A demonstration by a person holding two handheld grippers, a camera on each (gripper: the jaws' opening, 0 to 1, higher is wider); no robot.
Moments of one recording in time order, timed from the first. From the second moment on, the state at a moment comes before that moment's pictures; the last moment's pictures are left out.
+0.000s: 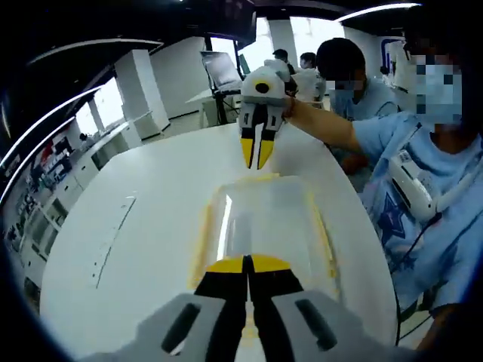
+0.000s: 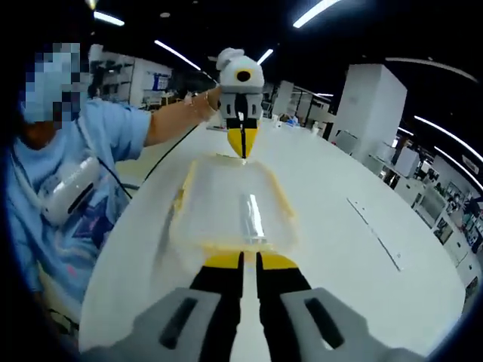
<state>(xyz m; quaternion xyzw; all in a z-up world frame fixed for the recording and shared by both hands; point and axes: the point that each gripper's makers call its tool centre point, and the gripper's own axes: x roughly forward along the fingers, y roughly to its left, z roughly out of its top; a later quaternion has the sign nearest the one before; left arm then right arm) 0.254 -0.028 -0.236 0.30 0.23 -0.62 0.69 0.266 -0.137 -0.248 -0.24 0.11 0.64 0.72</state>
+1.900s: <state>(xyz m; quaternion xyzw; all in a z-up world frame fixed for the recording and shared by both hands) 0.246 -0.047 -0.269 0.46 0.43 -0.55 0.55 0.257 -0.133 -0.277 -0.08 0.04 0.67 0.73</state>
